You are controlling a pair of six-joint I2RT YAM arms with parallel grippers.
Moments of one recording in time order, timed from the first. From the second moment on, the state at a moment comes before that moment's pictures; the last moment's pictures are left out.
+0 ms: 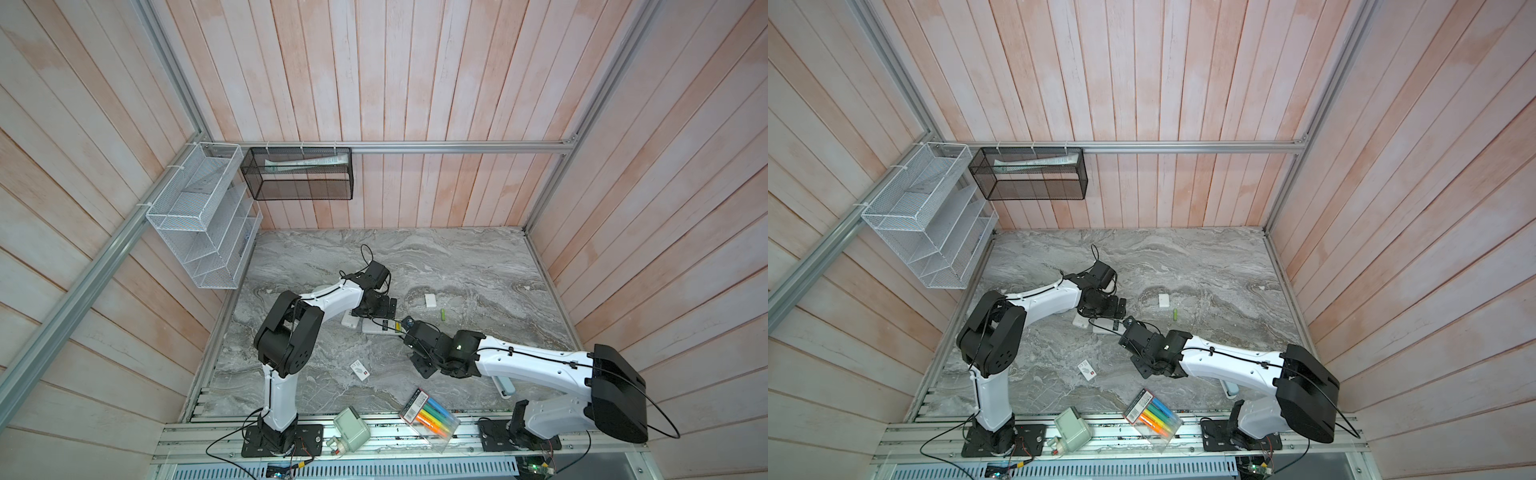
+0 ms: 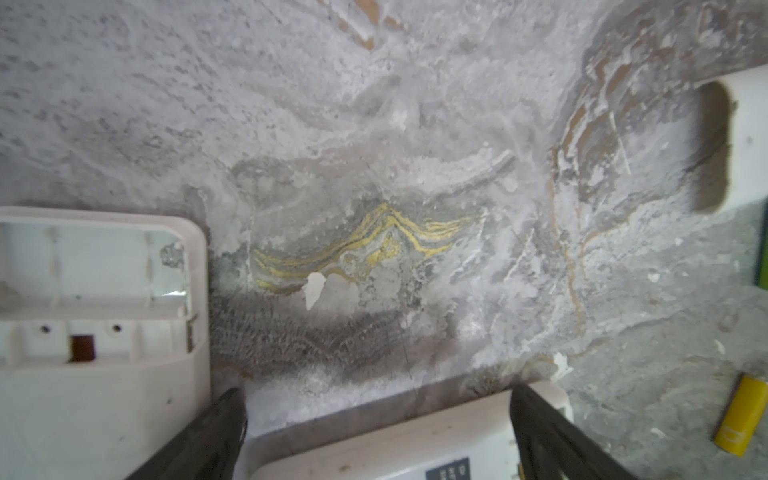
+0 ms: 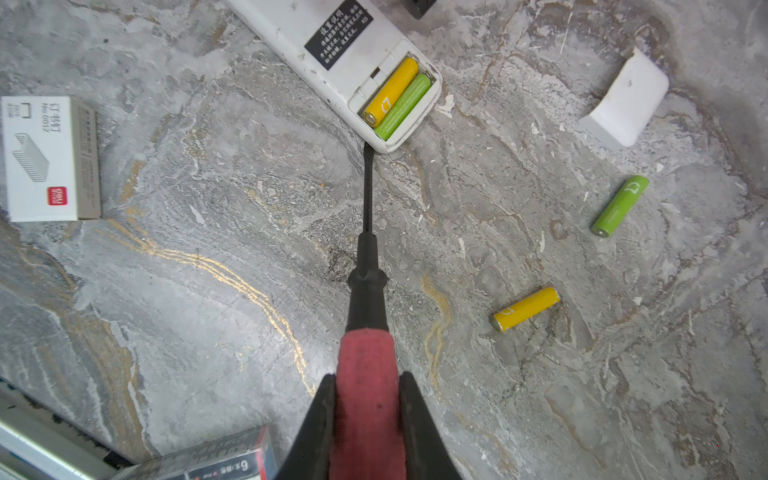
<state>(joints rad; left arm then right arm) -0.58 1.96 1.33 -0.57 0.10 -0.39 1.09 1.37 0.86 -0.65 0.27 0.37</state>
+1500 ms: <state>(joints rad) -0.60 1.90 1.23 -0.46 0.14 -0.42 0.95 1.15 0.70 -0.46 0.09 0.43</state>
